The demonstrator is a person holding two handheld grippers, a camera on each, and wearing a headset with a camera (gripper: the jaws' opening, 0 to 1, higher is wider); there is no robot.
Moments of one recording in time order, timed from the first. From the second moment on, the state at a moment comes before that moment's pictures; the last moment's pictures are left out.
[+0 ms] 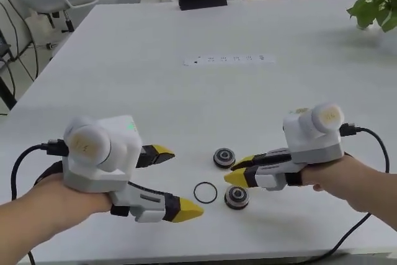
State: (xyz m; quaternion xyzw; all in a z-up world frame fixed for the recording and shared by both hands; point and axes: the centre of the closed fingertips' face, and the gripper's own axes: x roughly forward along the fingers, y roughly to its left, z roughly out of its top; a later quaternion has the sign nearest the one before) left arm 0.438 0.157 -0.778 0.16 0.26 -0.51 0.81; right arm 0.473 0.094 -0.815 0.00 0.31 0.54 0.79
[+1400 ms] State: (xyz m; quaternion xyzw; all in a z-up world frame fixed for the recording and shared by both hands) left arm 0.445 0.108 -0.806 0.17 0.29 -0.54 0.77; right arm 0.443 0.063 -0.843 -0.07 0.29 0.57 0.76
